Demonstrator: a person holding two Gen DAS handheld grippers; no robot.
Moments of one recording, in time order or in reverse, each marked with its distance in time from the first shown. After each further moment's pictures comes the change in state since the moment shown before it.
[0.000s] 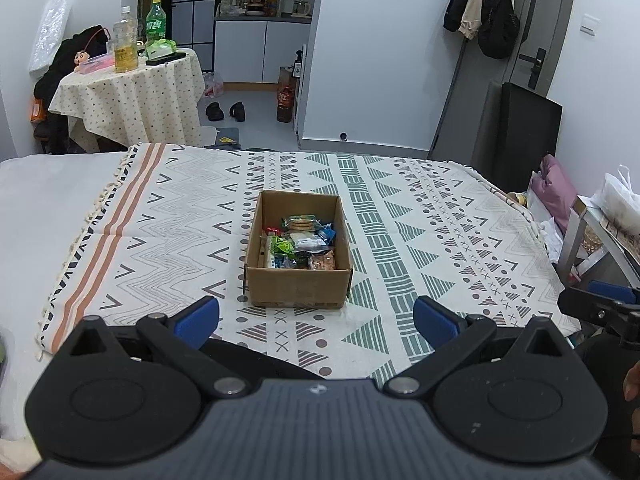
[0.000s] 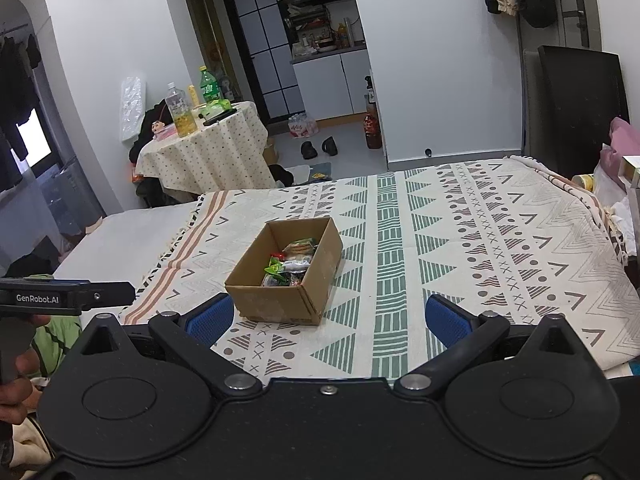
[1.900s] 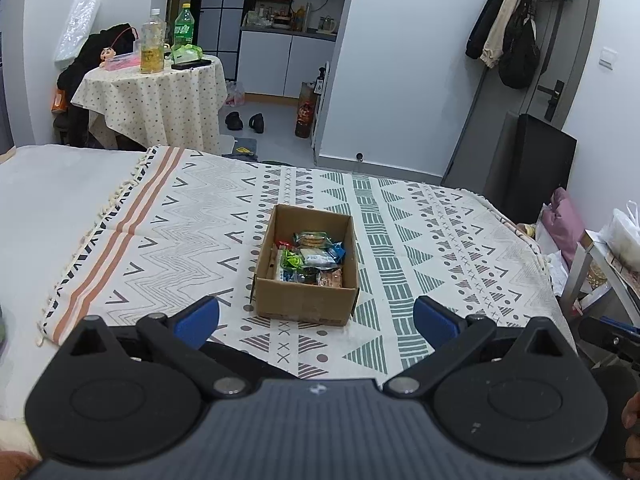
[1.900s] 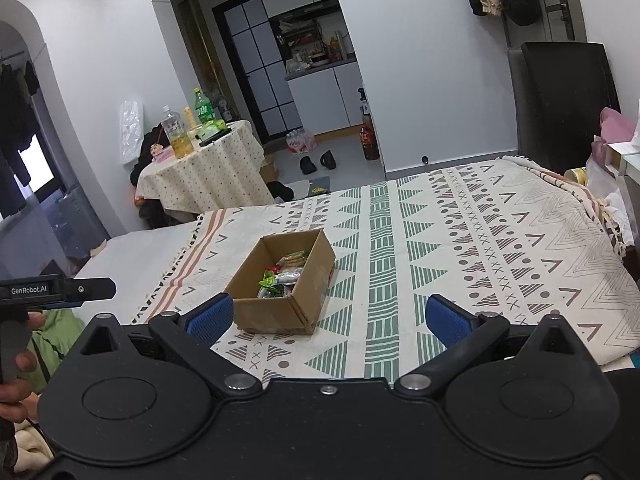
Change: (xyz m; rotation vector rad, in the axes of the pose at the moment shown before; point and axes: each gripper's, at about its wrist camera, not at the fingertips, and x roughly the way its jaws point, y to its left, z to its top) left arm -0.010 0.002 0.001 -0.083 -0.054 0.035; right arm -0.006 -0.030 -0.006 0.054 -0.048 0.020
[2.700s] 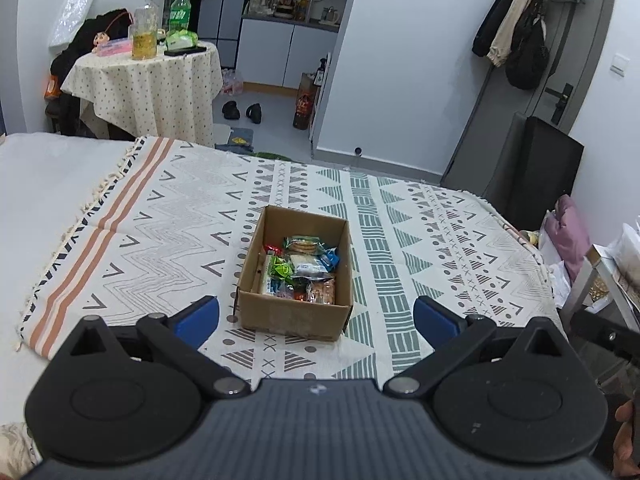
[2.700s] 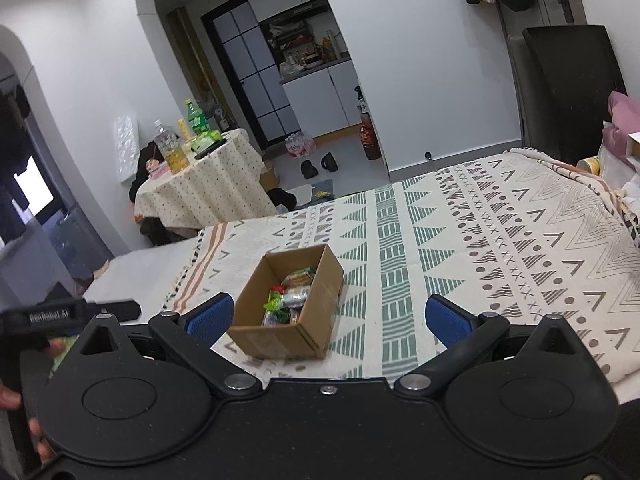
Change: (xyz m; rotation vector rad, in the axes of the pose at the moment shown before) left arm 0.039 -0.006 0.020 -0.036 0.021 -0.013; right arm 0.033 -0.002 0.020 0.061 0.000 0.022
